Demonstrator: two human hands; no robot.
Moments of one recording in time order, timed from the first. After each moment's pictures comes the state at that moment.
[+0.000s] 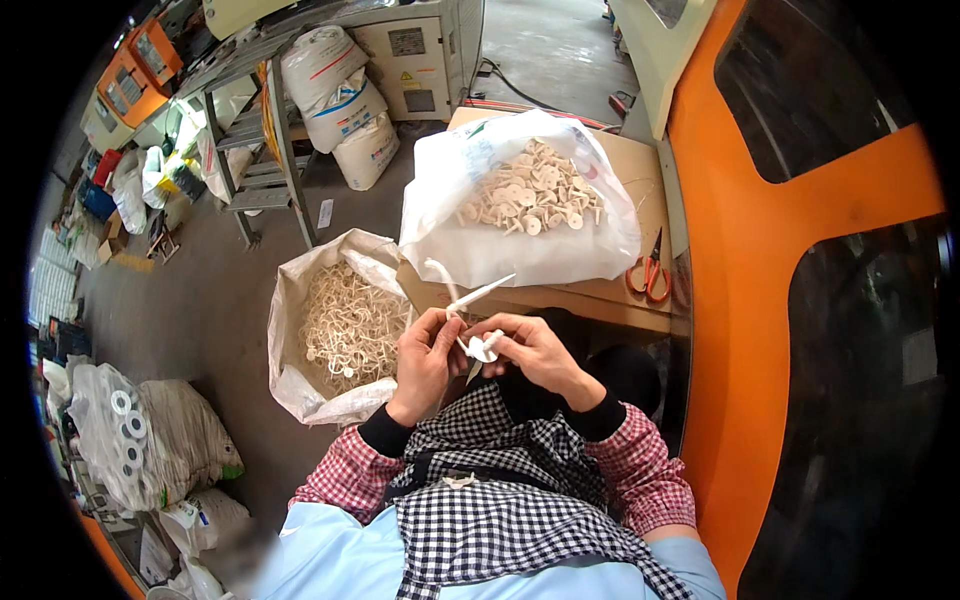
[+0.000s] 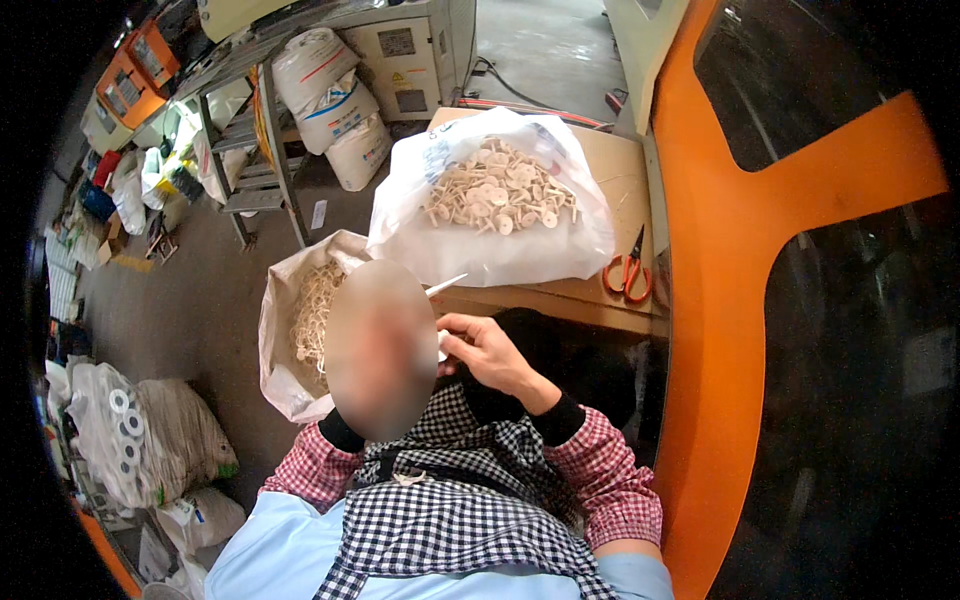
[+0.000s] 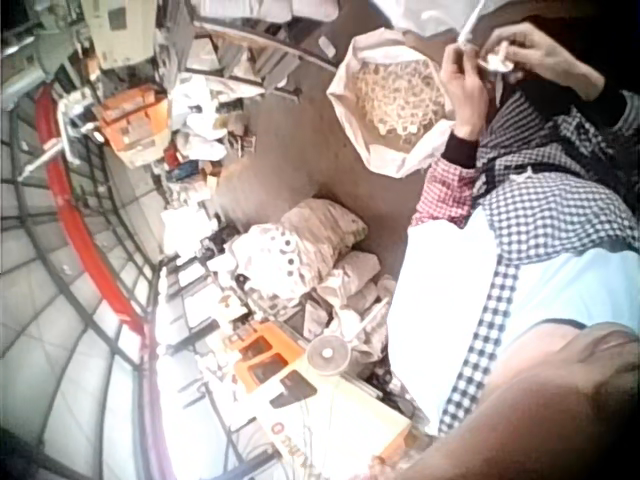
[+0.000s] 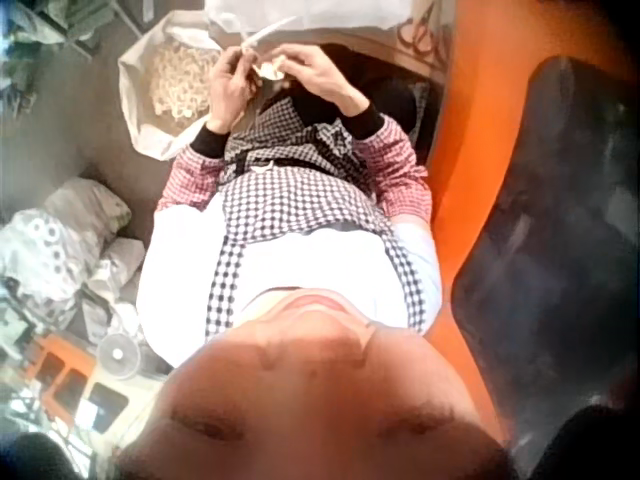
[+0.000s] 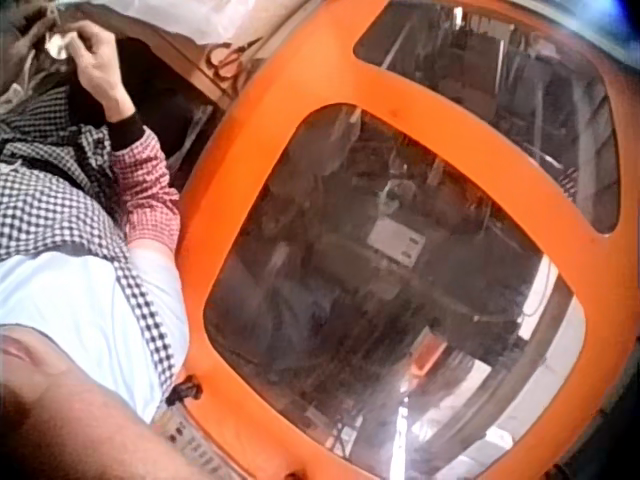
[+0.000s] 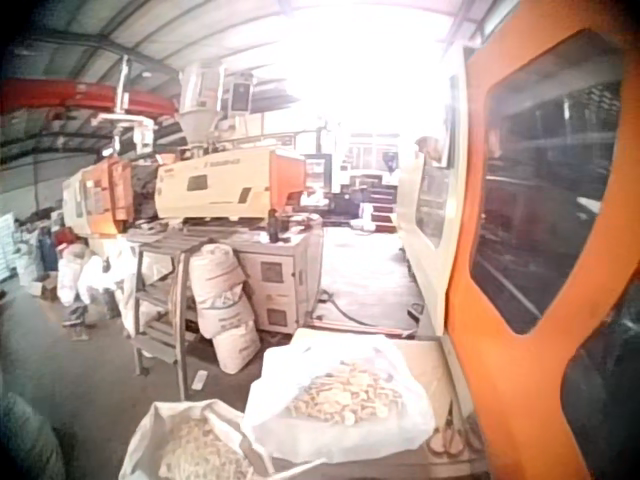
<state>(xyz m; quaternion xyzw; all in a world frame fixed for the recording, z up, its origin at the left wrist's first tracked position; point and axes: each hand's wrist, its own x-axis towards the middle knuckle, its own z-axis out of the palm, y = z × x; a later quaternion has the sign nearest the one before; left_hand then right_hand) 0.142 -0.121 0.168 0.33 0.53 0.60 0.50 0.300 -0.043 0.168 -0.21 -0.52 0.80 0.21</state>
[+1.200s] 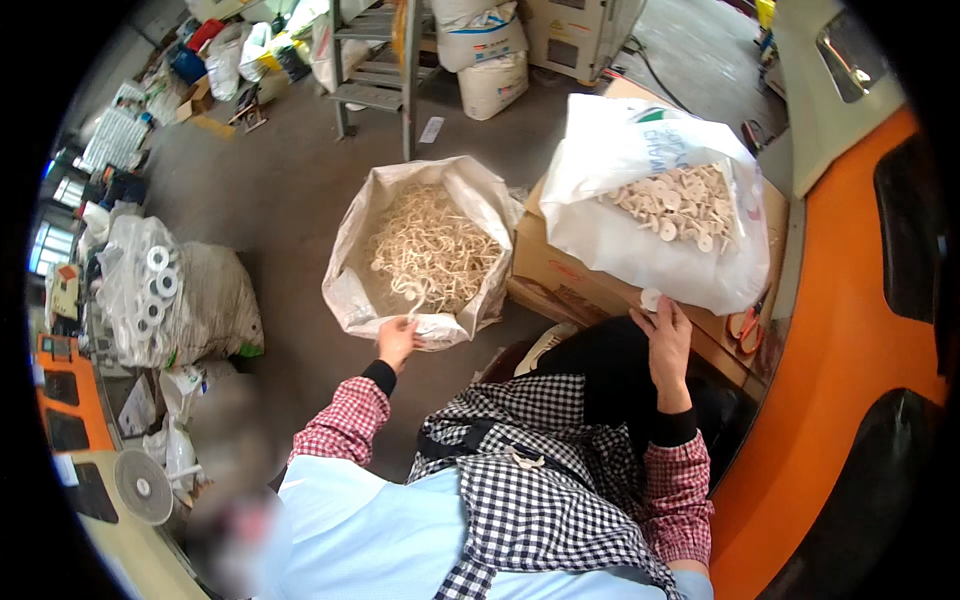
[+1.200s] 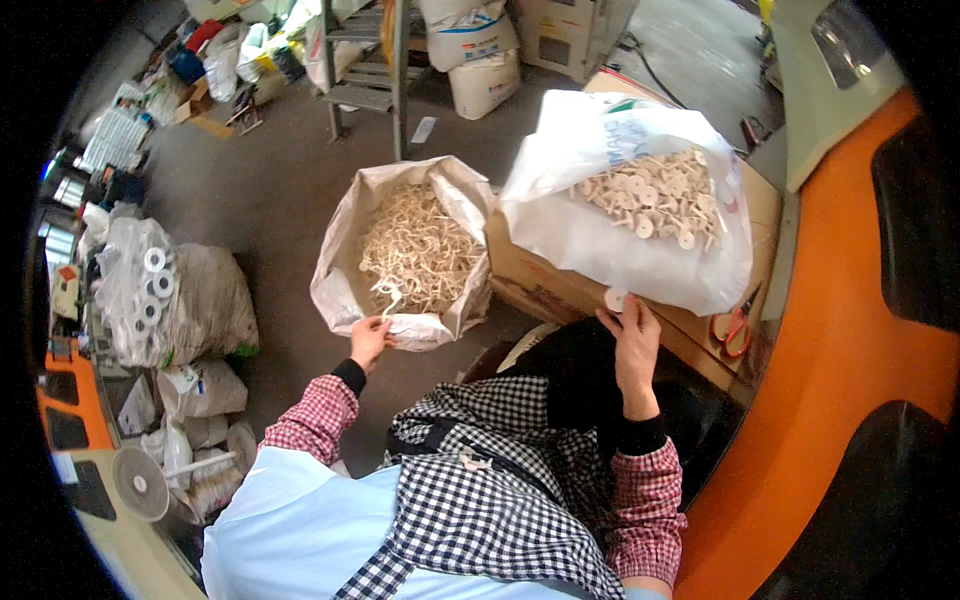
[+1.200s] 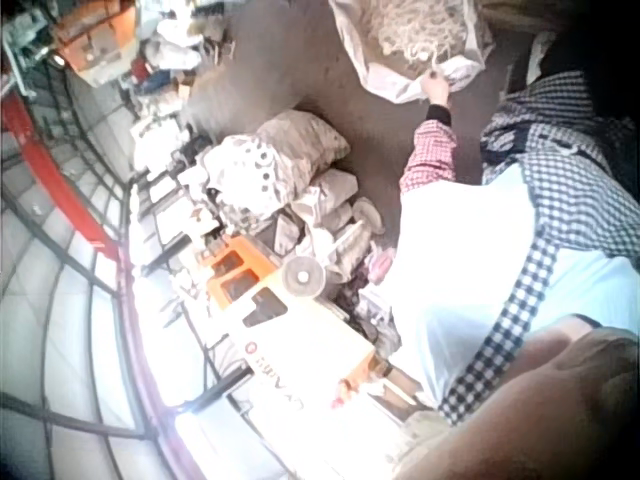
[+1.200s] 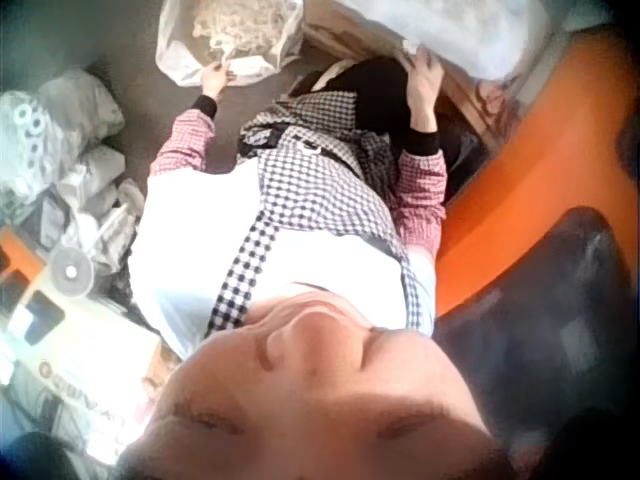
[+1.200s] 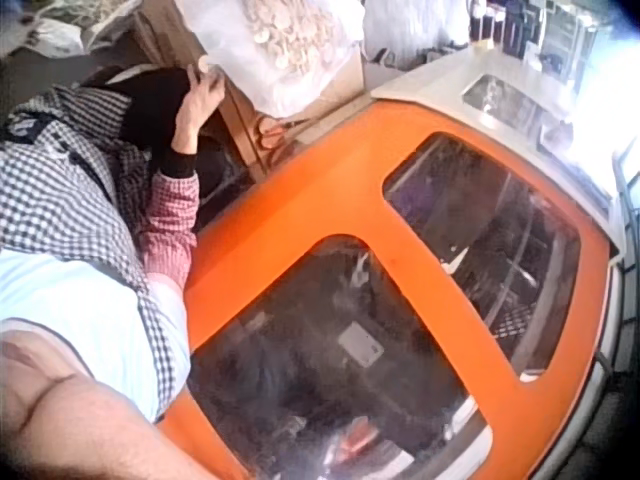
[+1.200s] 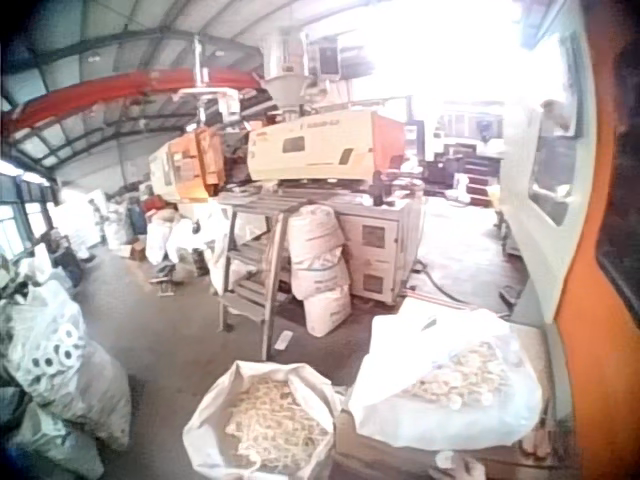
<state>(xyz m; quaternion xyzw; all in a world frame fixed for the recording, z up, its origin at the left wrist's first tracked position) -0.029 -0.268 -0.041 0.06 0.79 0.48 0.37 0.308 -0.004 0.094 -0.44 -0.44 0.69 0.37</state>
